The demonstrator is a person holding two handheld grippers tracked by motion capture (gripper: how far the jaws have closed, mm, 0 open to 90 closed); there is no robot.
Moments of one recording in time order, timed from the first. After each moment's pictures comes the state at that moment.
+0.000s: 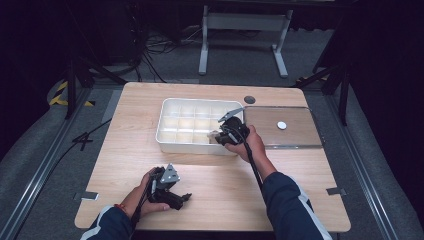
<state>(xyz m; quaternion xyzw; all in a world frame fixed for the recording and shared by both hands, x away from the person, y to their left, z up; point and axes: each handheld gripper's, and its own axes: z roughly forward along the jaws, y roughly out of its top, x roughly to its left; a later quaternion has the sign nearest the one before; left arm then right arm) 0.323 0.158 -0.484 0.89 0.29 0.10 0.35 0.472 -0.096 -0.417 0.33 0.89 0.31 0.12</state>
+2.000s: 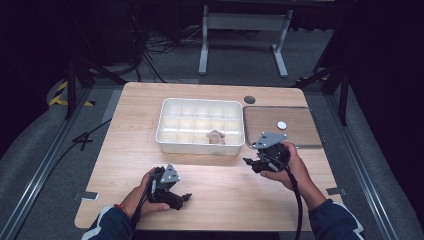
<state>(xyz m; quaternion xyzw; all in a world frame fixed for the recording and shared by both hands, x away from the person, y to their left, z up) 0.324 0.158 -0.484 0.89 0.29 0.11 0.35 0.377 -0.185 -0.390 0.25 0.89 0.32 0.21</state>
